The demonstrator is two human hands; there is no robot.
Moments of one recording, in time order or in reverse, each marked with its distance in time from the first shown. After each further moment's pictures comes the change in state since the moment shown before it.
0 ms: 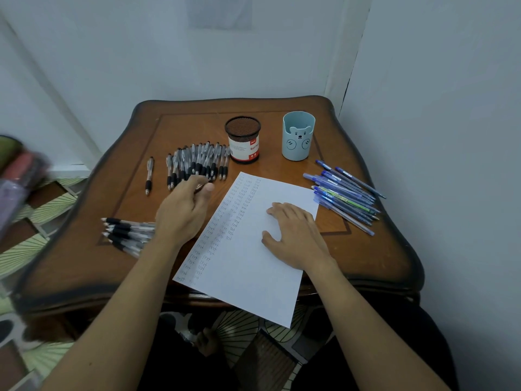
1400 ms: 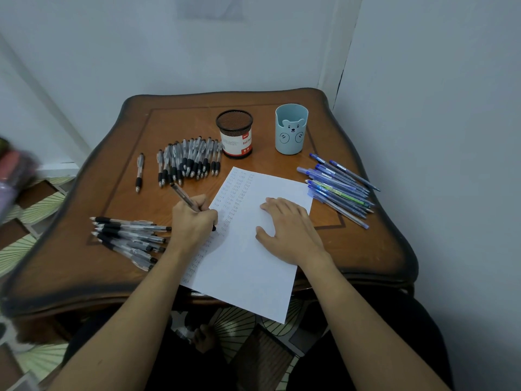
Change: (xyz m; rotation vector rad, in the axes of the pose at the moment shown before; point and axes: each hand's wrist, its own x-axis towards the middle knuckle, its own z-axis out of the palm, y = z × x) left_hand -0.018 0.008 0.038 -0.558 -0.011 -0.282; right_hand 0.000 0.001 0.002 -0.008 -0.007 -0.006
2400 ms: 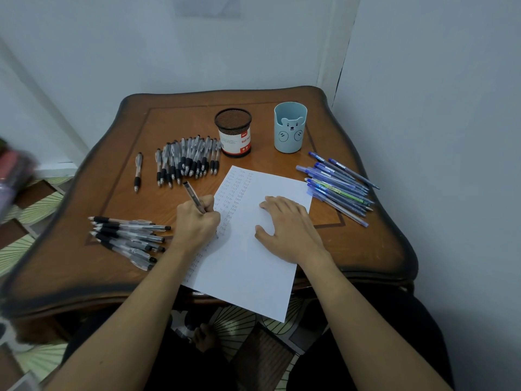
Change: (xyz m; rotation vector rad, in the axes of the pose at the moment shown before) left_hand -0.004 0.003 0.003 0.151 -0.070 0.143; right_hand 0.000 -0.001 -0.003 0.001 -0.007 0.004
